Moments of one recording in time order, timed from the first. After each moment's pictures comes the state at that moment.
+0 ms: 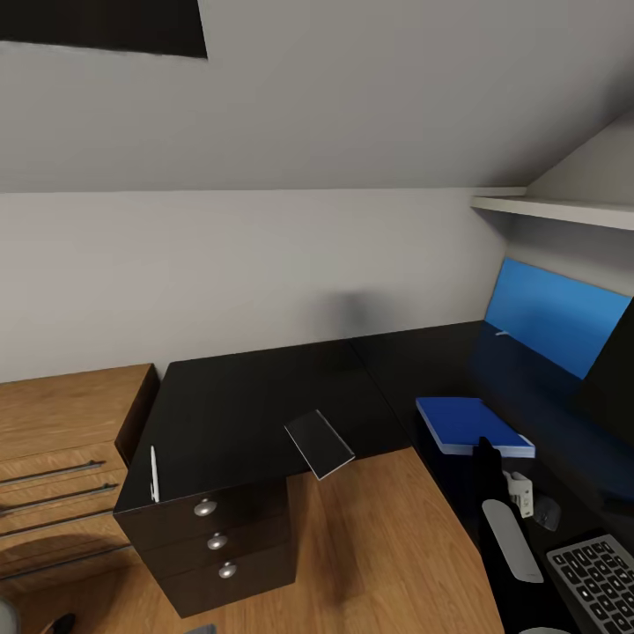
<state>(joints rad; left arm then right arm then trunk) -0.16 -0.13 0.39 -0.47 -0.21 -0.29 0.10 -0.40 0.03 -0.26 -1.08 -1.27 -0.24 -0.14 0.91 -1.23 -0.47</state>
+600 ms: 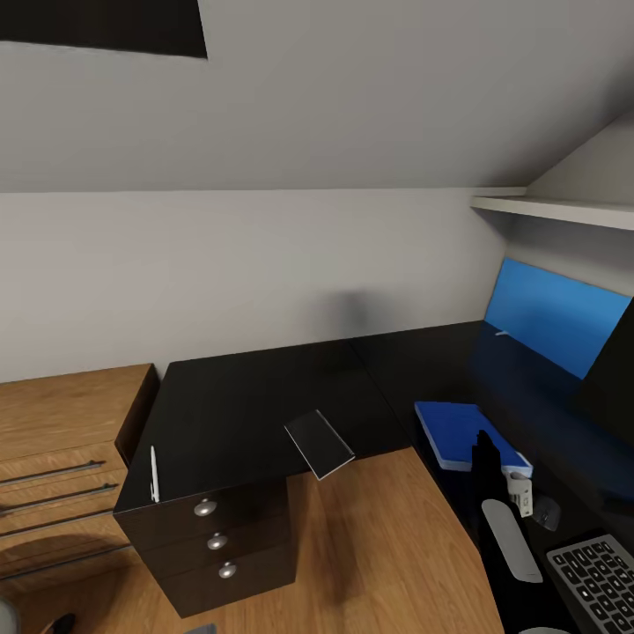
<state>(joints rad) -0.16 -0.13 0.39 -0.47 -0.21 -0.29 0.10 -0.40 0.03 -0.25 -1.08 -1.27 -0.24 -0.14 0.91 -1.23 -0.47</state>
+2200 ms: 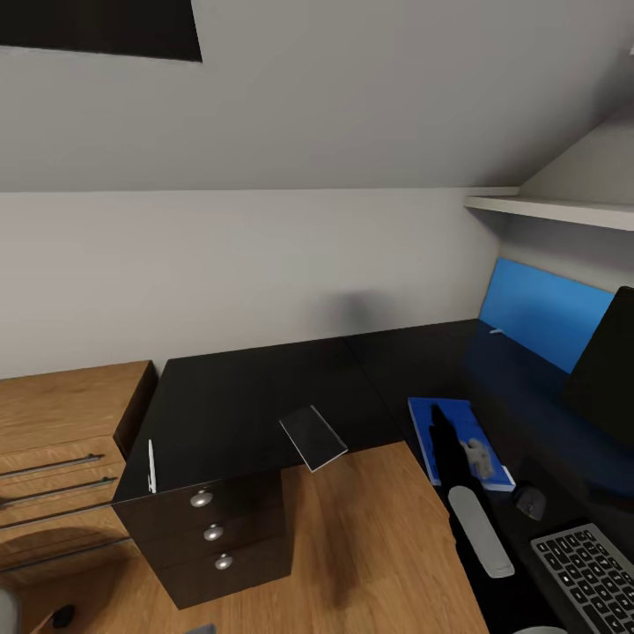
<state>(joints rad) -0.16 -0.13 0.39 -0.47 -0.21 -0.29 0.10 -0.40 0.02 0.00 -1.17 -1.18 -0.21 -0.16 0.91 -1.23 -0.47</state>
